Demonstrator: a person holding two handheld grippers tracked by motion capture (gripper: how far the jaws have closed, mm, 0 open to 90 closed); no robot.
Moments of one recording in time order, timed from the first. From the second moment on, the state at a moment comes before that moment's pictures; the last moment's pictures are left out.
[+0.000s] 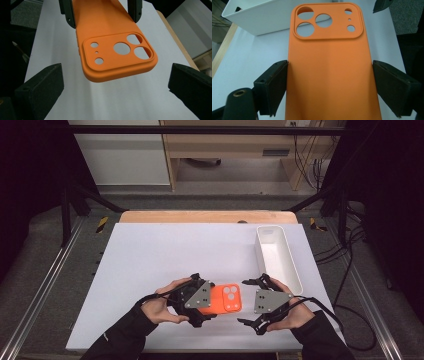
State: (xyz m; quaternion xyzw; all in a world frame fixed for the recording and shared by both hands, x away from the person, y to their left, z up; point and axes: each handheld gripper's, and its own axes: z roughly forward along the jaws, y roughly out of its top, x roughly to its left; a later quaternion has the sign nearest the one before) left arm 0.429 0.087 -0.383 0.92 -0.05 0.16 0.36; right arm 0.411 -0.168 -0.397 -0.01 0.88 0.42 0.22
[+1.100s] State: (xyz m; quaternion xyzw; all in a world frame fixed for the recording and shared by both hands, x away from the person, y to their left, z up) left arm 0.424 0.077 -0.383 0.91 -0.07 0.16 0.37; right arm 0.426 -0.159 -0.407 -0.05 0.88 0.43 0.19
